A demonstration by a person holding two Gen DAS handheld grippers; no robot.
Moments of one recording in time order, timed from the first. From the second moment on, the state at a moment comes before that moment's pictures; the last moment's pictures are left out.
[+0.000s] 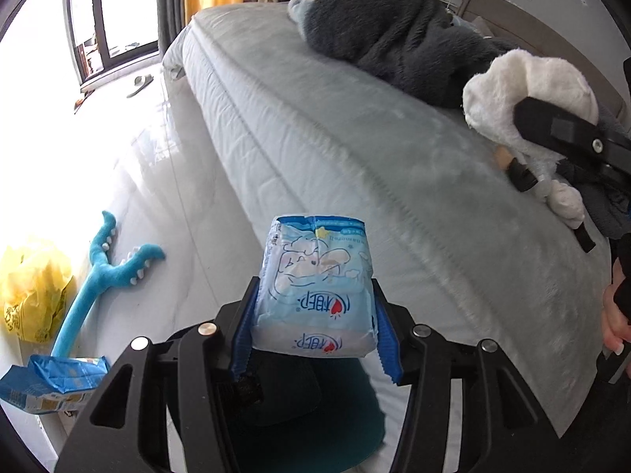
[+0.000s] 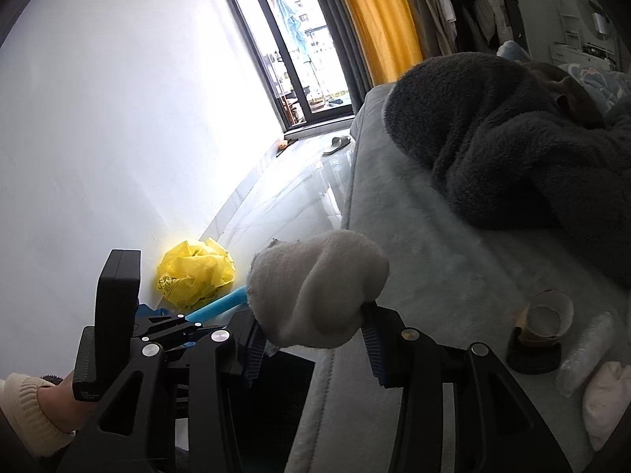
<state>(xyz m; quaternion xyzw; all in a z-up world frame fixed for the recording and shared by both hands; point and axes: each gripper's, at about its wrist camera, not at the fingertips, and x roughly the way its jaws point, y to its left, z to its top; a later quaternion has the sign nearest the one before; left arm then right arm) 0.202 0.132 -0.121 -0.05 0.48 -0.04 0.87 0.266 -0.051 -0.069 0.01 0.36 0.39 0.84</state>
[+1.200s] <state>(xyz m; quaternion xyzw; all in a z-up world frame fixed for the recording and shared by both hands) 0.127 0.251 -0.155 -0.11 0.53 0.00 0.84 0.225 0.106 -0.159 -0.08 0.48 0.45 0.75</state>
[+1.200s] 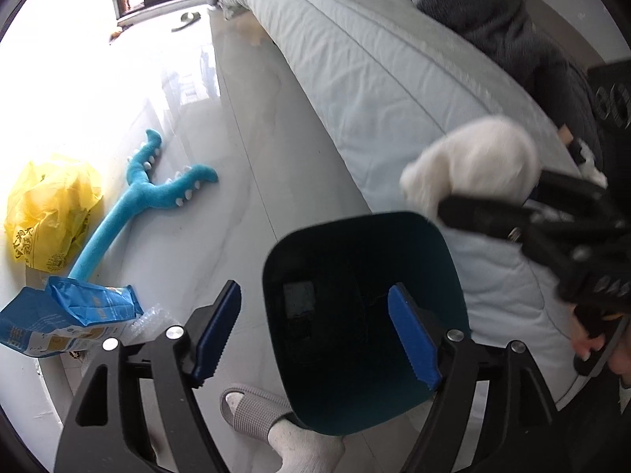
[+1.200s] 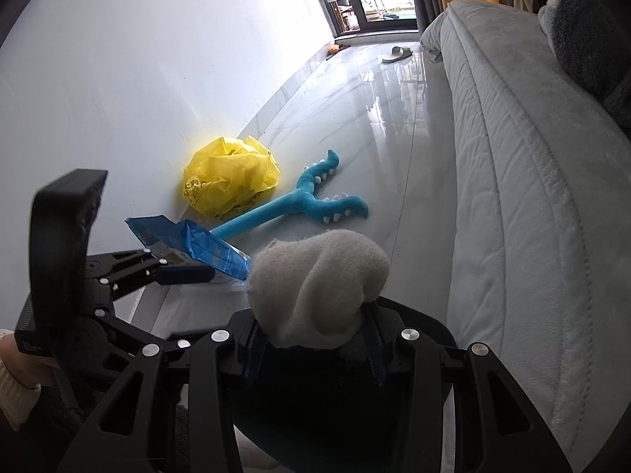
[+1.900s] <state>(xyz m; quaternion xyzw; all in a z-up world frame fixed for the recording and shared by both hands) 0.108 0.258 -0.065 -0.09 0.36 0.01 0.93 0.205 0.135 -0.226 -0.16 0.56 0.43 0.68</state>
